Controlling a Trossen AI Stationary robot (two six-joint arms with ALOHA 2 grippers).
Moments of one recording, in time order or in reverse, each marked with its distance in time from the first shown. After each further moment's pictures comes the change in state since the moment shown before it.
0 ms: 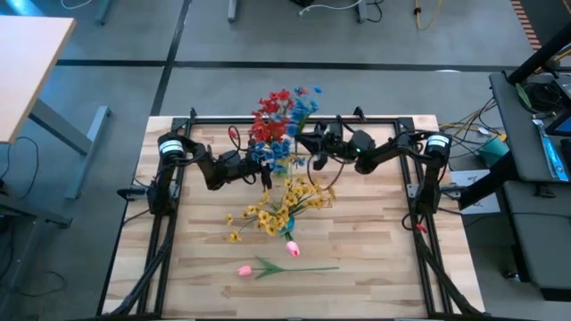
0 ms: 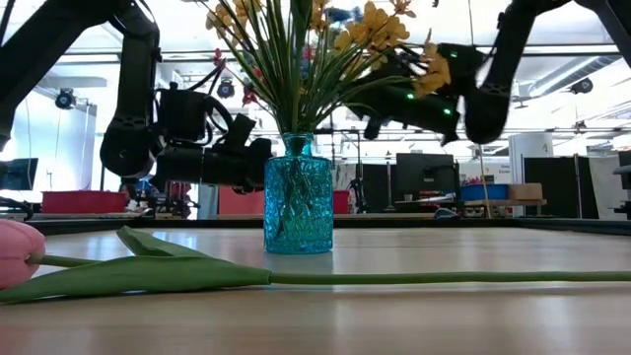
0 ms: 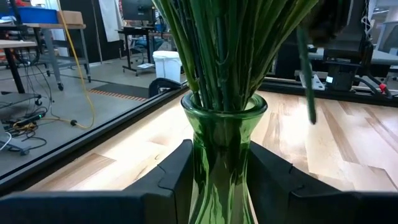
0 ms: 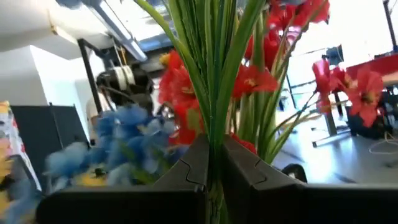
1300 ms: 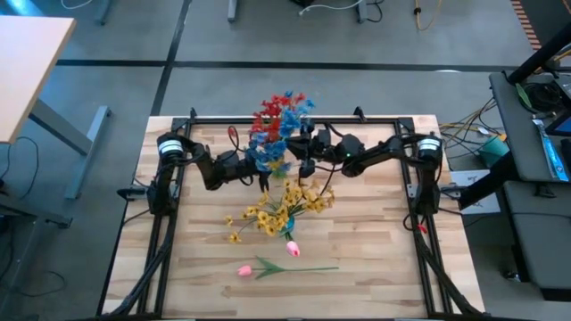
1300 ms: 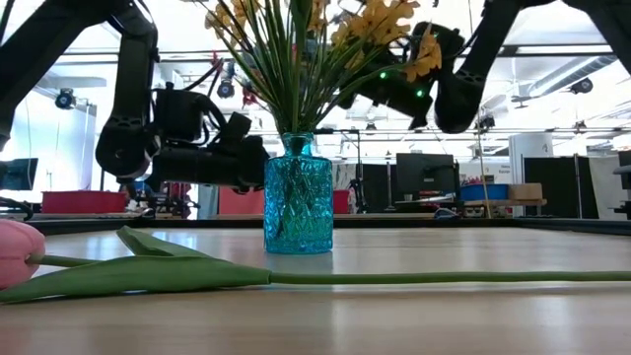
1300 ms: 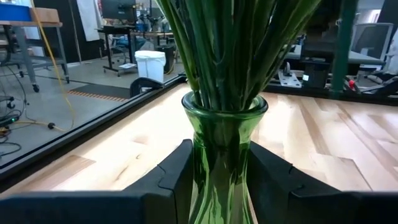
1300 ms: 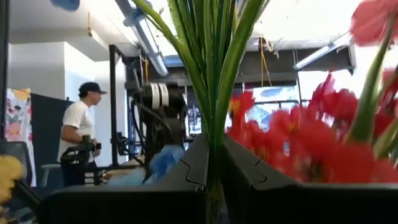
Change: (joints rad) left arm -0.002 0.002 -0.022 0.010 0.092 -0.007; right arm 0.112 0.063 0.188 0.004 0.033 -0.189
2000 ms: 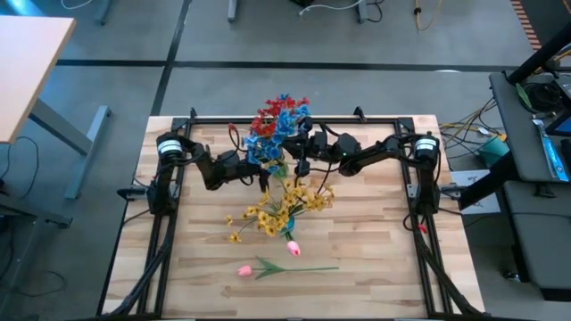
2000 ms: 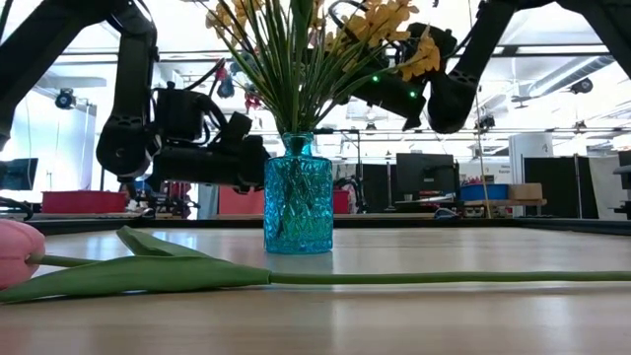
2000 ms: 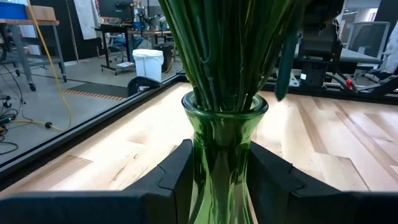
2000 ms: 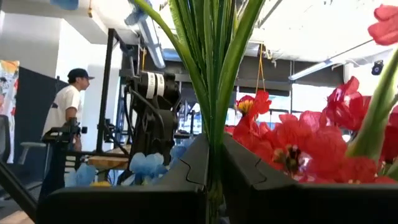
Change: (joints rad) left arm 0.000 -0.002 0.003 -0.019 0.008 0.001; right arm 0.002 0.025 0.043 -0.031 -0.007 -0.142
